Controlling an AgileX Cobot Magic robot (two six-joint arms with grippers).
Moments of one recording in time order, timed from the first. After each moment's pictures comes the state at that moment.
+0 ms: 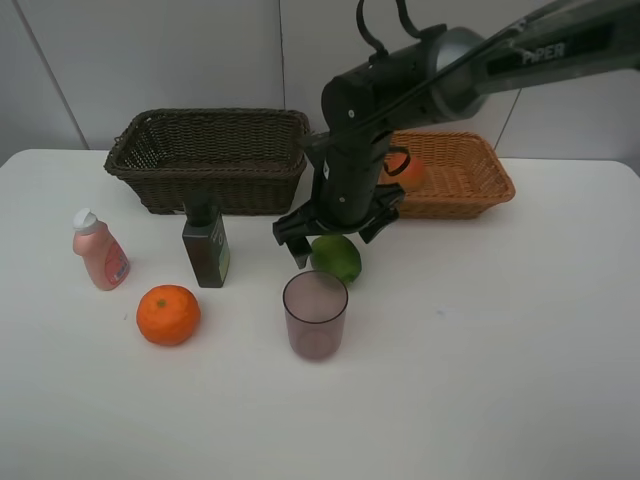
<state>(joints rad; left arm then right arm) 0.00 -0.01 -0.51 0.02 1.06 -0.01 0.70 2.12 -1.50 -0.19 0.83 0.35</state>
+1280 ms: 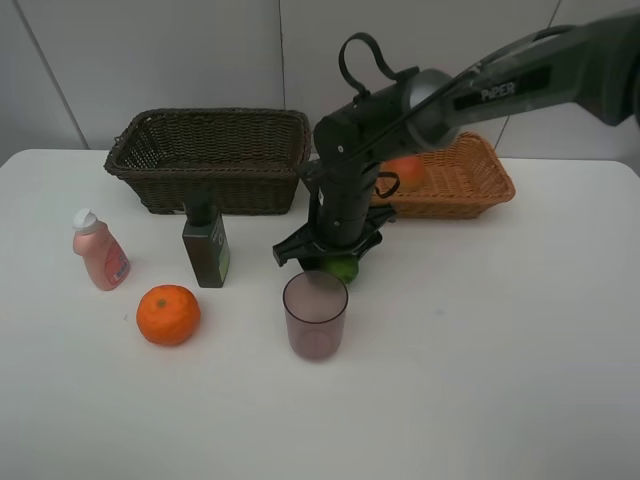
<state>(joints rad) 0.00 -0.01 -0.51 0.02 1.06 -0.01 0.70 2.21 -1.50 -0.19 0.79 0.35</state>
